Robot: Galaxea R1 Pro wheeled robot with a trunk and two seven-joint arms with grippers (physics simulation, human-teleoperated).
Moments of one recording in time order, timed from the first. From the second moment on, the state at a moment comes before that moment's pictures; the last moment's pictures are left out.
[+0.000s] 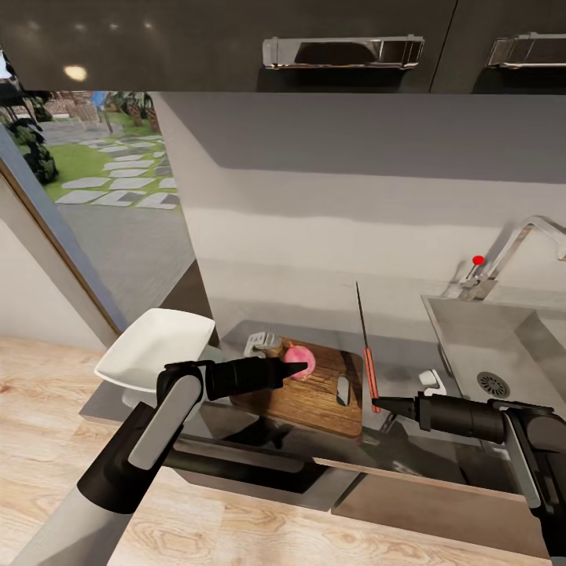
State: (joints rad) left arm -0.64 0.06 -0.42 -1.53 0.94 0.89 -0.13; right arm -0.41 -0.27 -0.24 -1.50 -0.09 1.01 1.37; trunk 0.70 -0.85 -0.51
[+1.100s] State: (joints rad) left arm -0.64 0.06 -0.46 -1.53 0.94 0.89 -0.12; right arm -0.41 -0.27 -0.24 -1.50 -0.09 1.01 1.37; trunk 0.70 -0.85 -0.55
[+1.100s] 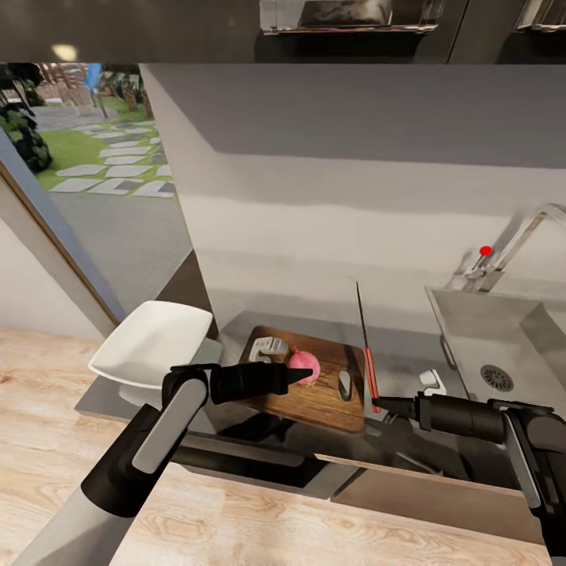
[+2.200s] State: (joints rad) left arm -0.64 0.06 -0.46 -1.53 0.94 0.89 -0.12; right arm -0.41 -0.27 -0.24 -1.50 -0.09 1.01 1.37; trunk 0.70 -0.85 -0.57
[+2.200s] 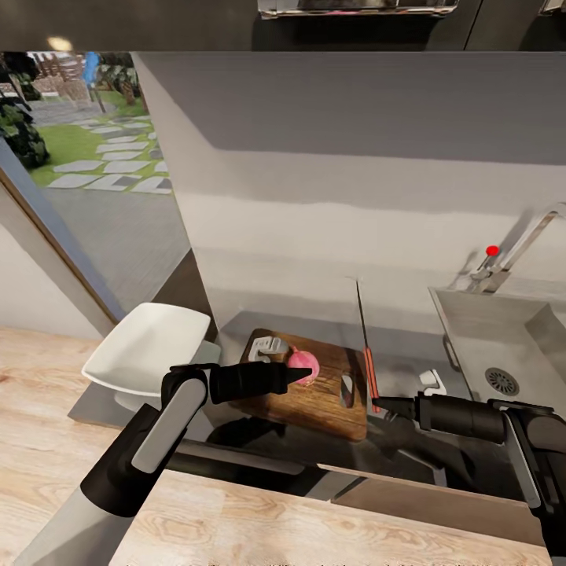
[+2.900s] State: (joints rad) left arm -0.64 0.07 -0.46 -1.53 0.94 0.89 -0.12; right arm -0.41 -0.27 -0.24 -1.50 -0.09 1.01 1.37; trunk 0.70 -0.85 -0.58
